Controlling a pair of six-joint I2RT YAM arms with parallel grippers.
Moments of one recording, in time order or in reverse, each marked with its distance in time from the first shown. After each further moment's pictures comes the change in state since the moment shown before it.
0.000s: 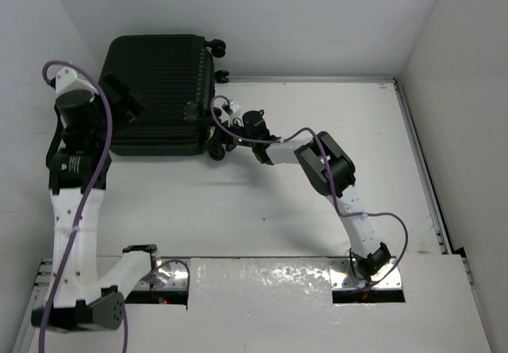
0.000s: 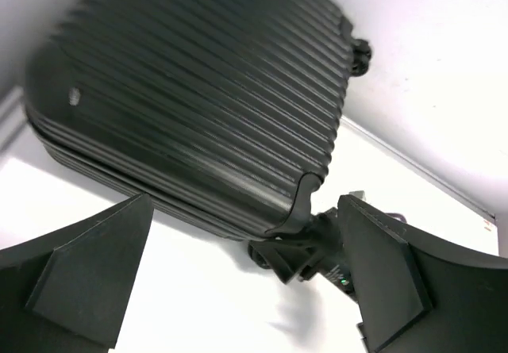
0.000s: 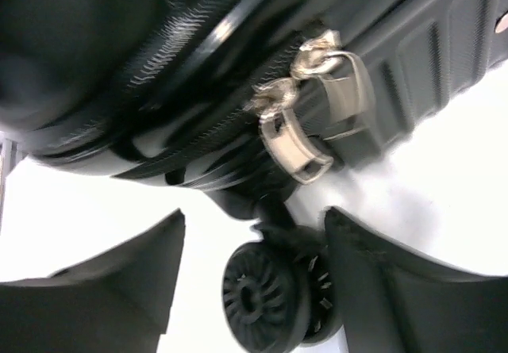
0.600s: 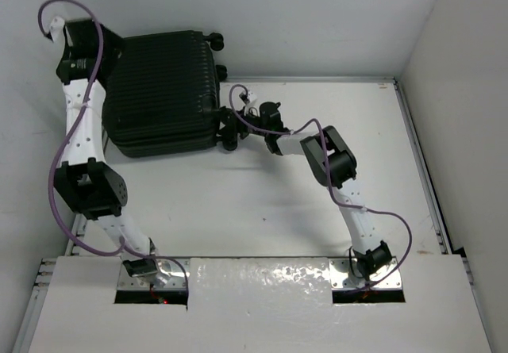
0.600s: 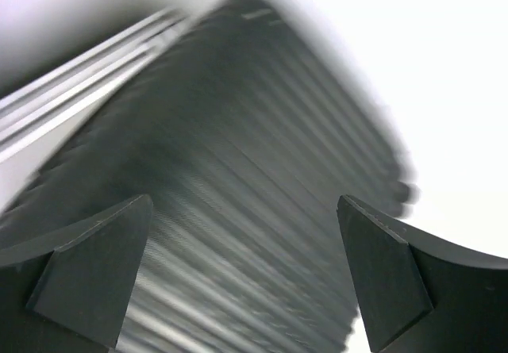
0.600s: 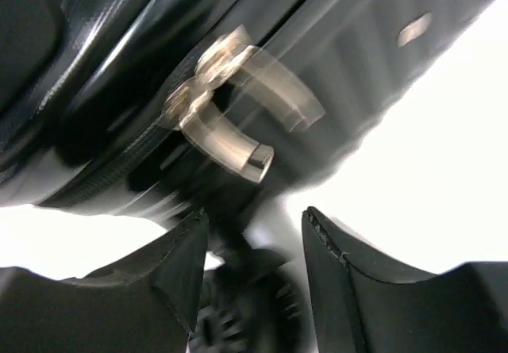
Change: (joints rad) left arm 0.167 0.731 0.570 0.004 -0.138 -0.258; right arm -0.131 0.092 0.090 0.079 -0.087 0.006
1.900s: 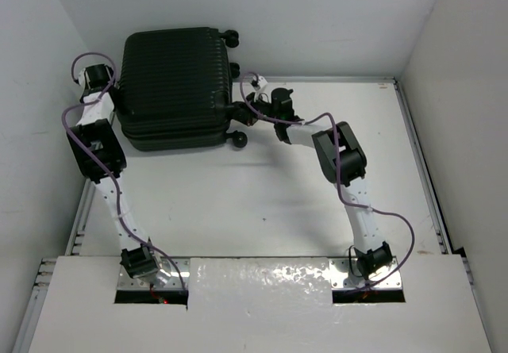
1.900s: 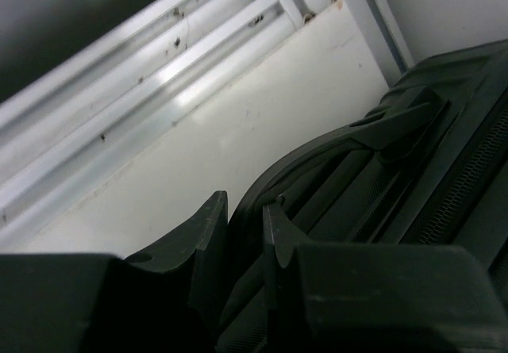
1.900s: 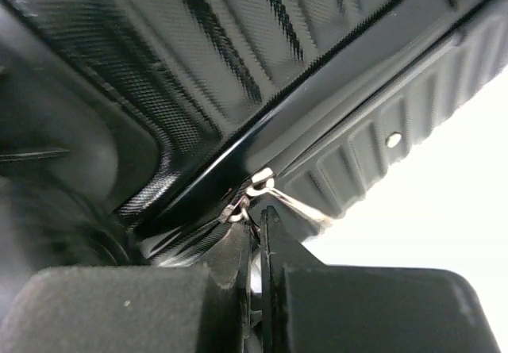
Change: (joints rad) left arm 0.111 0.578 0.029 0.290 0.156 0.085; right arm -0.065 -0.087 -0.021 -0.005 -0.033 -0.060
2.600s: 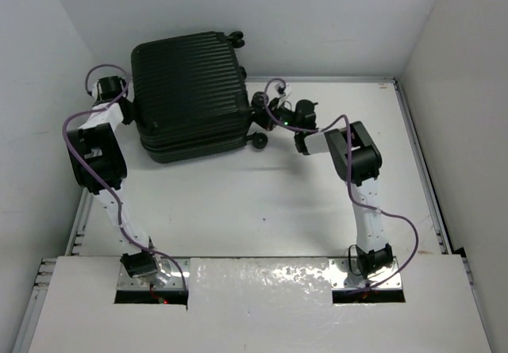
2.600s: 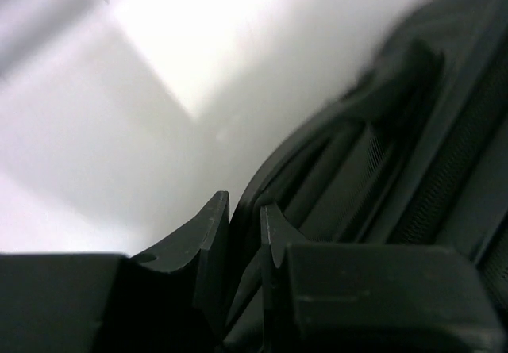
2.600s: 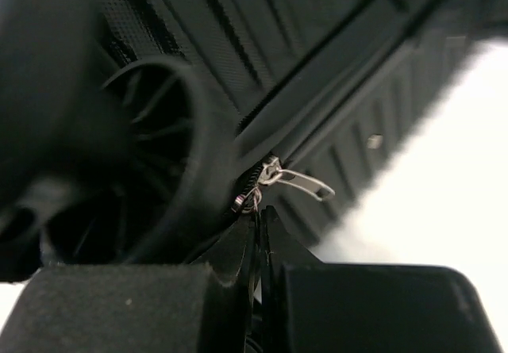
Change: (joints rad) left arm -0.076 -0.251 -0.389 0.042 0.008 -0.004; right arm -0.120 -0.080 -0.276 0.336 -0.075 0.082
